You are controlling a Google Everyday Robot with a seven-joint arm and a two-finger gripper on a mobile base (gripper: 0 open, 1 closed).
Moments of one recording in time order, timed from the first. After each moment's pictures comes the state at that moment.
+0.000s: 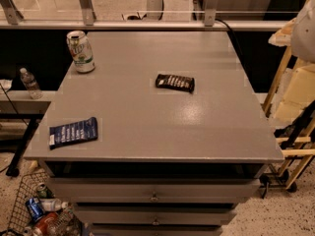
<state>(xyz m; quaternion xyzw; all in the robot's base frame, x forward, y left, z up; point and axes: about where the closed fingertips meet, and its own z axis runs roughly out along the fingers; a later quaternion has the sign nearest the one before) 0.438 -0.212 0.992 -0.60 0.78 -0.05 0.18</state>
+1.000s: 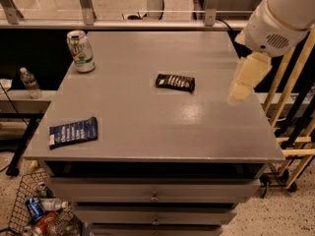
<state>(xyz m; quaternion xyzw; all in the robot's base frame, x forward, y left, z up) 0.519 -0.183 0.956 -0.59 0.79 -0.01 0.20</state>
